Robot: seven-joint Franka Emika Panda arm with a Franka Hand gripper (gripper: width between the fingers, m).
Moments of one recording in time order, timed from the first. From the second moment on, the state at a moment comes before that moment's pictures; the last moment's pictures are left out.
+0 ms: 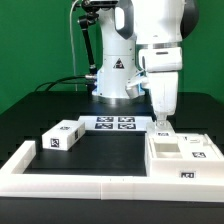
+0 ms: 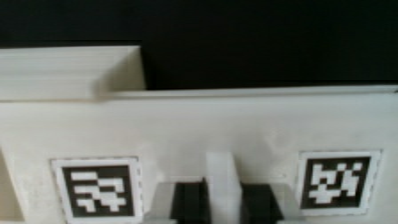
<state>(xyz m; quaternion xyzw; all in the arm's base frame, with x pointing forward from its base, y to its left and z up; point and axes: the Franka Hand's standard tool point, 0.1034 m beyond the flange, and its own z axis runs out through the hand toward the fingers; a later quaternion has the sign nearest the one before) 0.504 0.068 0.059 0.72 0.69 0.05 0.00</state>
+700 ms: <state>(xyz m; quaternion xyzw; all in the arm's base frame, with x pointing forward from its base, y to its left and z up) 0.513 0.065 0.060 0.72 0.70 0.04 0.00</state>
